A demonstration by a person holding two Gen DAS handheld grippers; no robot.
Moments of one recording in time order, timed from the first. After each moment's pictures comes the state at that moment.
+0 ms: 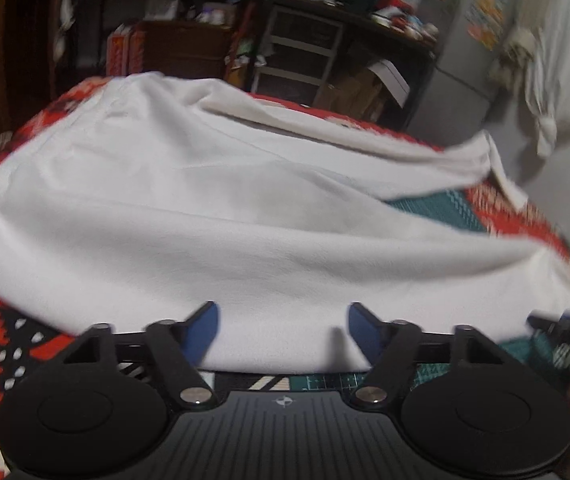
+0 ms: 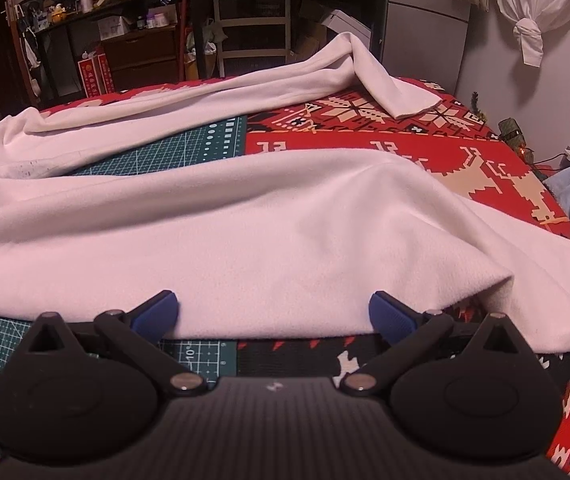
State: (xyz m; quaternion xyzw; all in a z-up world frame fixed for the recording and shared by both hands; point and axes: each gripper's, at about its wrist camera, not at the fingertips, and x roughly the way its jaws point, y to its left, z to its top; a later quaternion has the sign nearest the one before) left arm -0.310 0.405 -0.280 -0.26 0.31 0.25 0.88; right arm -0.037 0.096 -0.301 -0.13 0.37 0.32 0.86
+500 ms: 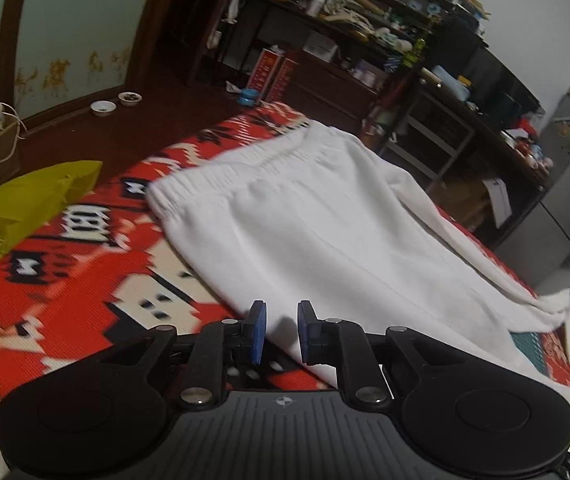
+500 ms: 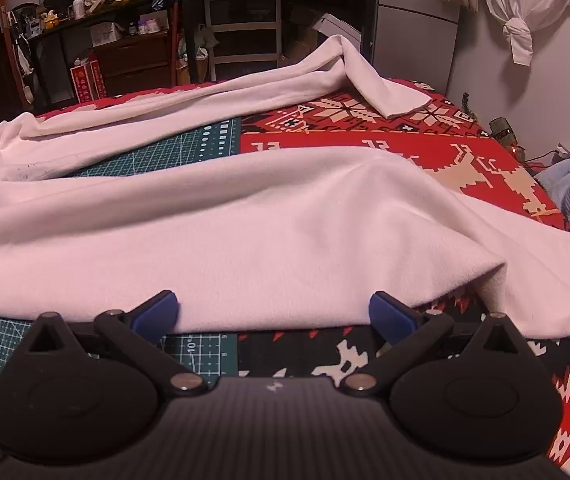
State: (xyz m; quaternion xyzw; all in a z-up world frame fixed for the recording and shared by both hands) left arm -0.416 0.478 -0.275 -0.35 0.21 0.41 0.81; right arm -0.045 0.091 -0.302 -0.12 0.37 0.31 0.87
